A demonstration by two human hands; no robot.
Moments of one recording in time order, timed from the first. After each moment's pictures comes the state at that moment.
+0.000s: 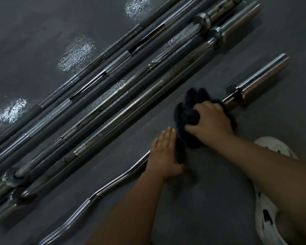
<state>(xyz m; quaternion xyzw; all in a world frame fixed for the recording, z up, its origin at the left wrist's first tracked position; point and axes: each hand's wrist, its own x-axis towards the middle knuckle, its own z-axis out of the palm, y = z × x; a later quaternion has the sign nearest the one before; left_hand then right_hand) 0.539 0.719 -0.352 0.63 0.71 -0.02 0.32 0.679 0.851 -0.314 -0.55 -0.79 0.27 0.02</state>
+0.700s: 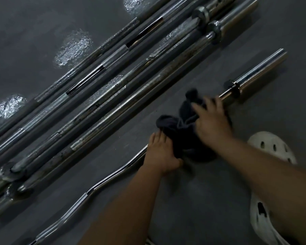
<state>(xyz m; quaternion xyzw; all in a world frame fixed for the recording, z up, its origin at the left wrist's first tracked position) 0.542 0.720 -0.357 0.63 0.71 -0.05 0.29 0.694 0.841 -0.345 -0.56 -0.80 0.20 -0.01</state>
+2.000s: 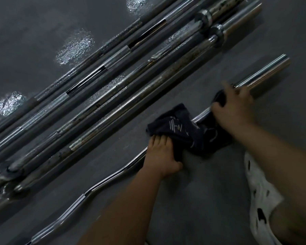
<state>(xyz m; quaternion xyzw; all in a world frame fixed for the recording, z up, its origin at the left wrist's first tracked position) 0.545 0.720 -0.354 0.64 0.72 -0.06 0.25 0.717 0.883 -0.323 -0.68 -0.69 0.24 0.06</state>
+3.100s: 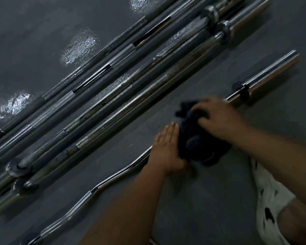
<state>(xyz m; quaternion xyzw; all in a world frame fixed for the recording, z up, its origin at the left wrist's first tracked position) 0.540 0.720 -0.356 0.64 0.71 -0.01 0.30 0.697 0.868 -0.324 -0.45 -0.84 0.29 0.02</state>
